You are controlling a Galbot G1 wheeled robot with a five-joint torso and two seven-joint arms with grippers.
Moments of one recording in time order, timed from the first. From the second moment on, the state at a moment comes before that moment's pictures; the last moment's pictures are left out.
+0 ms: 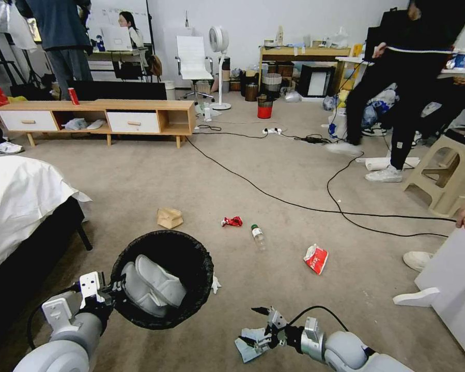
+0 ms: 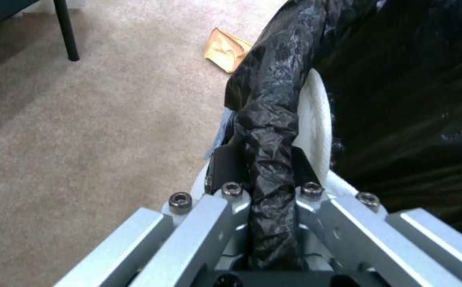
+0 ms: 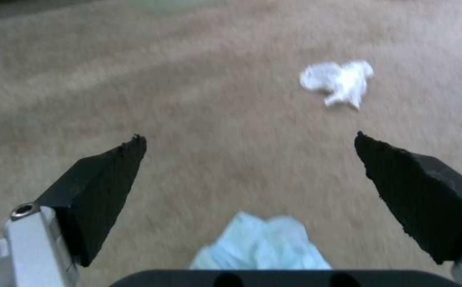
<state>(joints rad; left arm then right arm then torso) 1.48 -1.26 -0.71 -2.24 -0.76 0.64 -0.37 -0.88 0.91 -0.30 1.28 0.51 0.18 -0.54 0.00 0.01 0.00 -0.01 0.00</state>
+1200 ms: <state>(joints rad) 1.47 -1.27 -0.70 -2.21 -0.74 0.63 -0.36 -0.90 0.96 -0.10 1.23 0.26 -0.19 -0.60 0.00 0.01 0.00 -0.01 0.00</state>
